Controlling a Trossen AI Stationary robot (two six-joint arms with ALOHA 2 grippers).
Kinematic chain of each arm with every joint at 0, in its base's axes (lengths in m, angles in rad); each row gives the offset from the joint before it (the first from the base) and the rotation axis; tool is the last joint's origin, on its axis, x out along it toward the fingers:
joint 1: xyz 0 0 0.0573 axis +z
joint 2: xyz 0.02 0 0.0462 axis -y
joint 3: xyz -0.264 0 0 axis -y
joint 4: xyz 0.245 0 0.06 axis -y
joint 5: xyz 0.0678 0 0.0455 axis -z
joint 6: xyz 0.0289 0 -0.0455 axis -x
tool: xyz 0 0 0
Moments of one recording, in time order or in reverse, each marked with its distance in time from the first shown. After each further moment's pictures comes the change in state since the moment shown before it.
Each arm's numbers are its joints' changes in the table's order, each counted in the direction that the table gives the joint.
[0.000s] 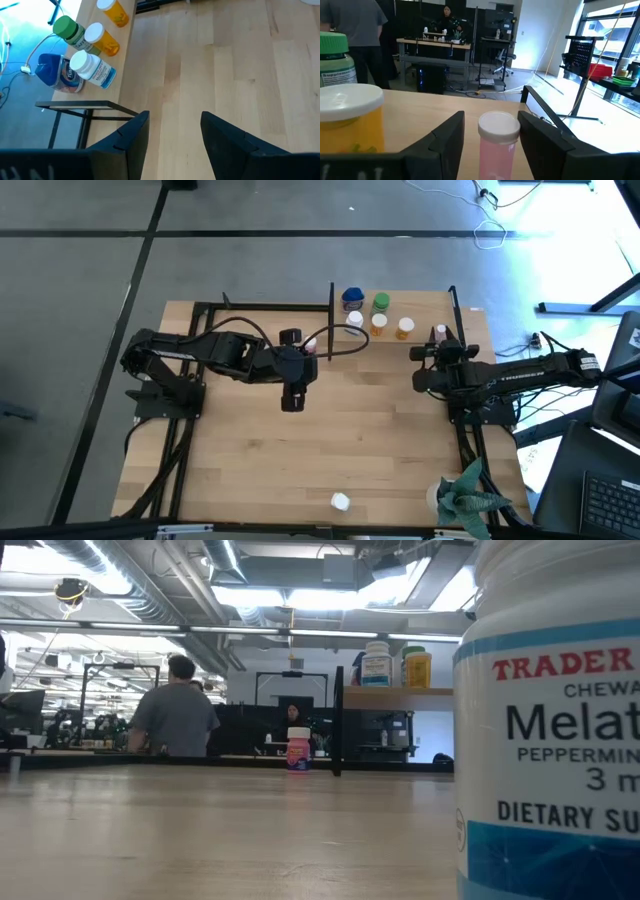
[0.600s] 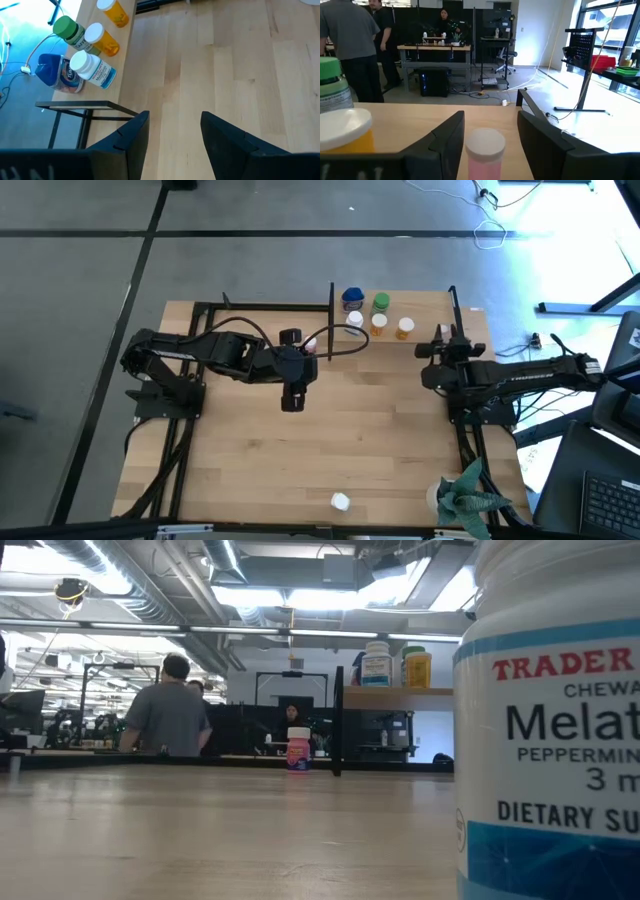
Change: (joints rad) left arm 0.000 0.000 0.000 0.000 0.000 0.000; right arm 0.000 0.135 0.000 0.003 0.001 0.058
